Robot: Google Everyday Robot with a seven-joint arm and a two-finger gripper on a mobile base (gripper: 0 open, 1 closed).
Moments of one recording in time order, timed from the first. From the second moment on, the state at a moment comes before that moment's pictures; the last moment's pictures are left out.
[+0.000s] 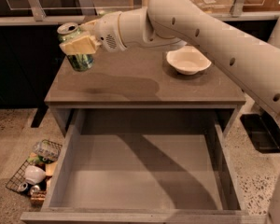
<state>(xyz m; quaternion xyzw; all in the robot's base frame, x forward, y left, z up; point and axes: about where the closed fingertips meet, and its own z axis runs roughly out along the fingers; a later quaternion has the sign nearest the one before) 0.636 0.161 0.960 -0.52 0.60 0.35 0.50</state>
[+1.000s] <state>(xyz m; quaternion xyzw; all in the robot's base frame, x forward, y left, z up) 0.698 0.106 0.905 -0.48 0.59 0.39 0.52</state>
